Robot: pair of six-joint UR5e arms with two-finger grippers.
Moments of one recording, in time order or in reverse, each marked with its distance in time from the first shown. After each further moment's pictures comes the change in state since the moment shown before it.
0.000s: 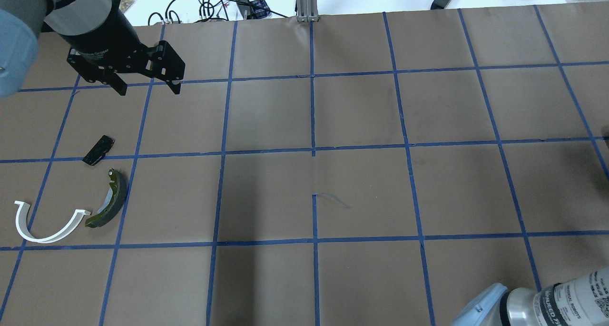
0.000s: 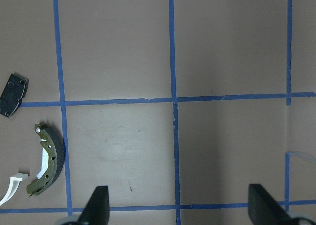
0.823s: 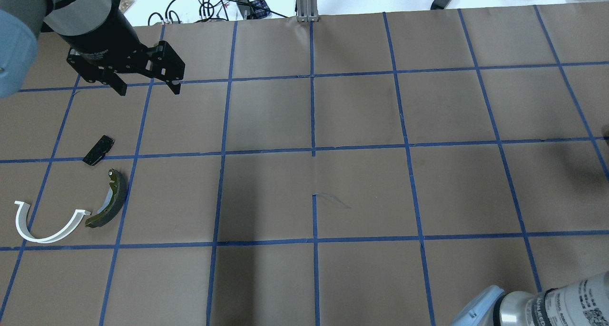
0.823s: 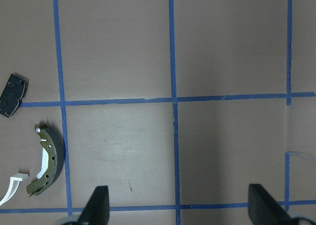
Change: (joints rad) left arm 0.000 0.000 0.000 0.000 0.000 0.002; right arm 0.080 -0.139 0.009 0.120 0.006 0.145
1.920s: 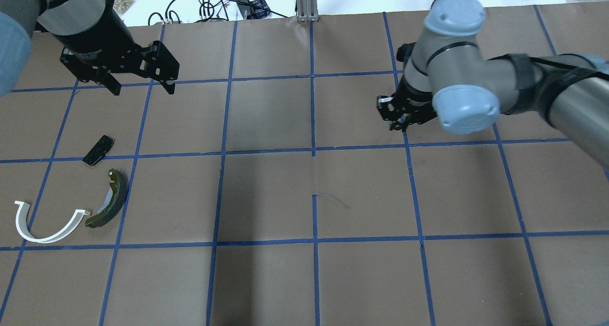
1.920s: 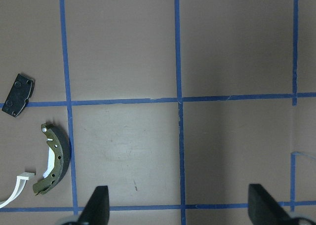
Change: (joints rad) left arm 0.012 0.005 -0.002 -0.003 0.012 0.009; right arm 1.043 -0.083 -0.002 0.080 0.144 1.677
